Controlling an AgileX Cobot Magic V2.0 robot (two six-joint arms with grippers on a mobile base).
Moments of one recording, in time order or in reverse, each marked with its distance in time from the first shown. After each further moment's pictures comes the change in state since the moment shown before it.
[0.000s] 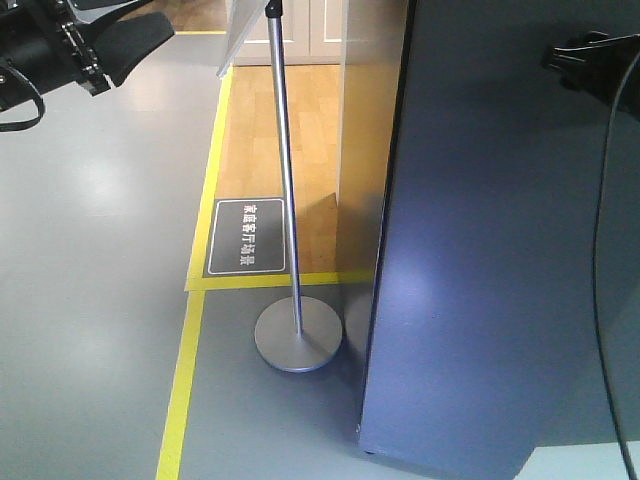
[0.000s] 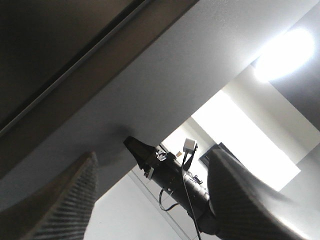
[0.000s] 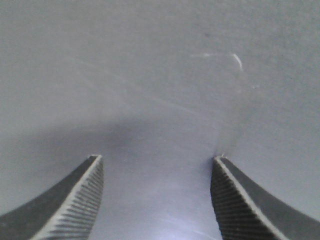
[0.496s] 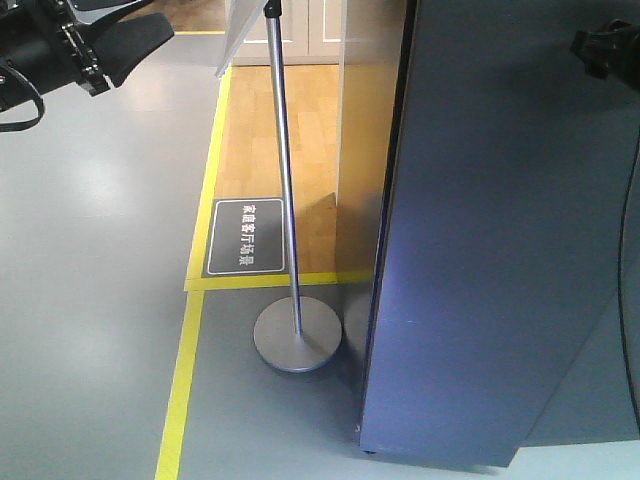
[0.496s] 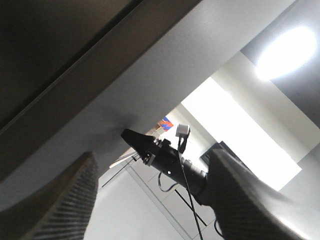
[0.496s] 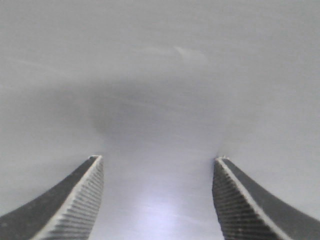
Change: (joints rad) left arm 0.000 0.000 0.000 0.004 0.000 0.000; right arm -0.137 0.125 -0.255 -0.033 0.405 0.012
